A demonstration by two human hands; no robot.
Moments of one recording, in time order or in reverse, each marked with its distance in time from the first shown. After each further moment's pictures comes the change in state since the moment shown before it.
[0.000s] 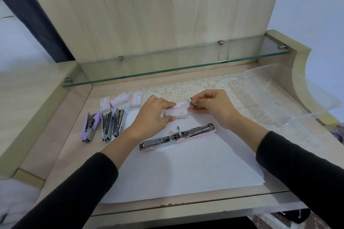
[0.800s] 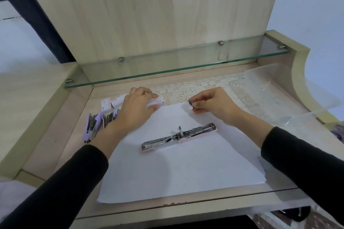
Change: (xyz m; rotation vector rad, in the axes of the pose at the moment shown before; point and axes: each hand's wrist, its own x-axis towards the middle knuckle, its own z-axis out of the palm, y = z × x) left_hand 0.010 -0.040 -0.021 0.171 0.098 -0.080; right_hand 0.001 -0.008 -0.003 -0.236 -0.062 -0.049
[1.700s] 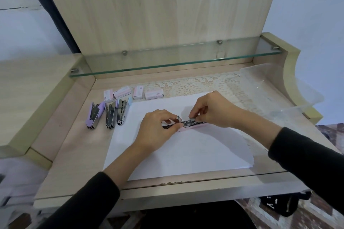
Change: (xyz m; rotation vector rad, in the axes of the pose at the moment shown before) left_hand -0.078 0.071 0.010 -0.490 0.079 -0.040; right_hand -0.042 -0.010 -0.002 -0.805 -0.242 -0.287
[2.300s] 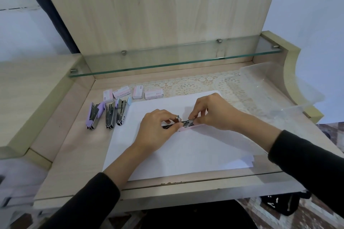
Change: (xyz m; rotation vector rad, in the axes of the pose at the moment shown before) left_hand 0.000 0.001 0.001 -0.024 0.018 0.011; right_hand -0.001 0.005 0.008 -0.016 0.021 -0.027
